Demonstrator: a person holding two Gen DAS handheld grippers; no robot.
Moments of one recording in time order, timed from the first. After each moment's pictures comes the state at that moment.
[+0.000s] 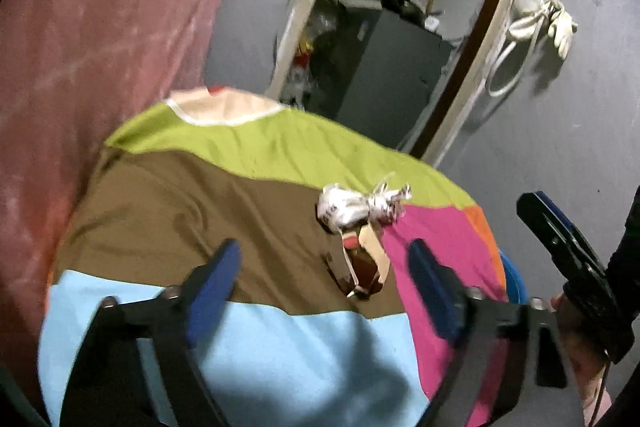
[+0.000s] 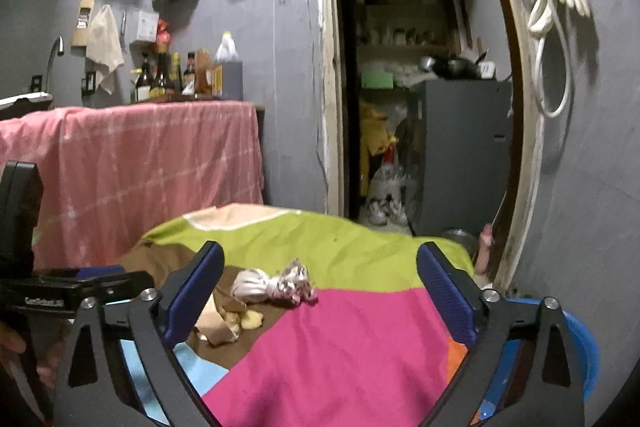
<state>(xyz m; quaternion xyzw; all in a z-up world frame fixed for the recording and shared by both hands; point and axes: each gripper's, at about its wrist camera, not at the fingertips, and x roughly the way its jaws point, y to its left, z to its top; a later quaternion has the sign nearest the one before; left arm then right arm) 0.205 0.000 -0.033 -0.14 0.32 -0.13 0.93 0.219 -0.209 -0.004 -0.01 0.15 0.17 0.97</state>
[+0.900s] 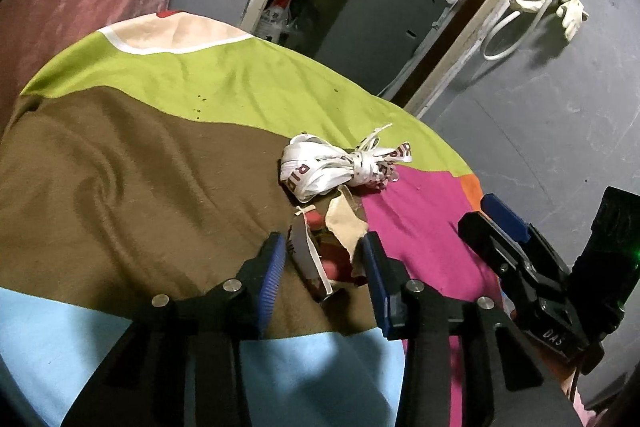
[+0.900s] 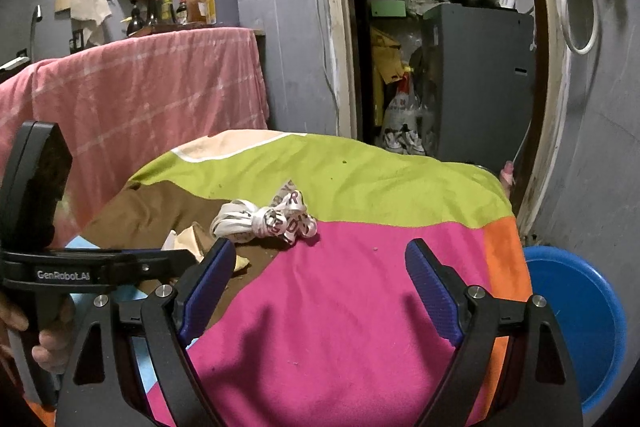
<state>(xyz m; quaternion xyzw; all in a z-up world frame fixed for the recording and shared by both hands) 0.248 -0.019 -0.059 -0.17 0.40 -0.19 0.88 0.262 -0.207 -0.047 -0.01 0.26 0.19 0.95</state>
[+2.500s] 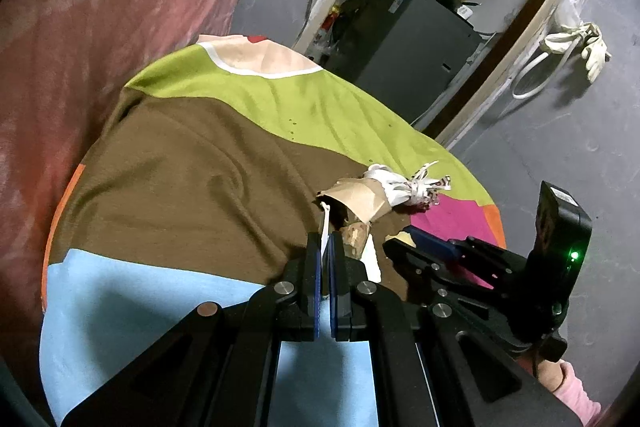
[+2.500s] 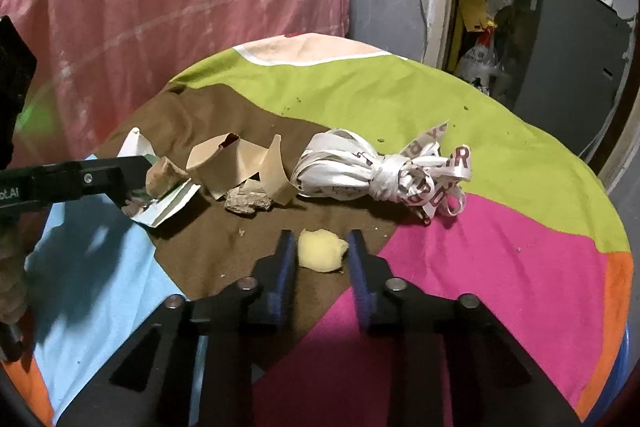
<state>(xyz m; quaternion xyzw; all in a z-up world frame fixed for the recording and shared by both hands) 0.216 0.035 -0.041 -0.21 0.38 -0.12 0.89 0.293 -0.124 -0.083 -0.12 0.38 0.29 0.87</state>
